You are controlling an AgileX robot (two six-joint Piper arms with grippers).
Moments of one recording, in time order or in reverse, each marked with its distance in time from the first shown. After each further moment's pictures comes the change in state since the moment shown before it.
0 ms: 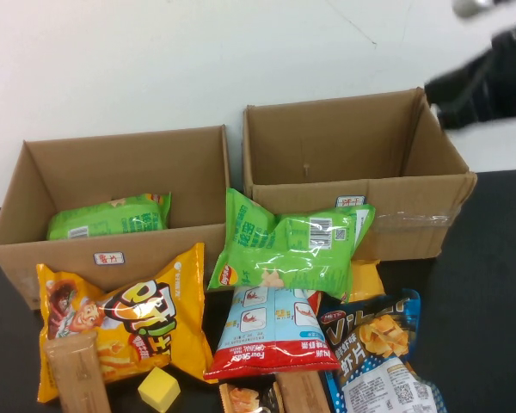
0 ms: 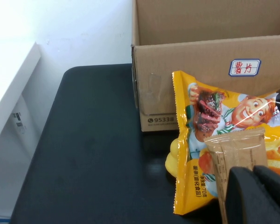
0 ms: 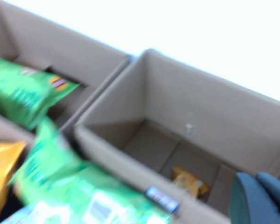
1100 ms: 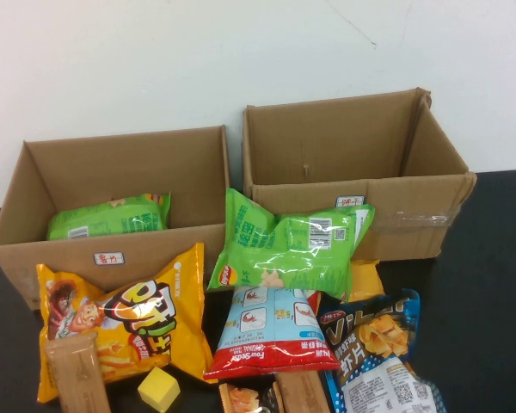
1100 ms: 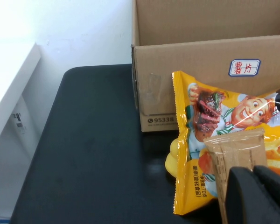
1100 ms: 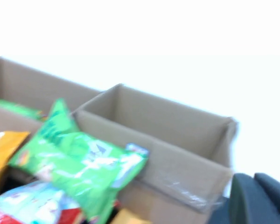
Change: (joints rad) right arm 0.063 -1.164 1.066 0.210 -0.440 -0.237; left arm 0.000 0.000 0.000 0.000 0.000 0.003
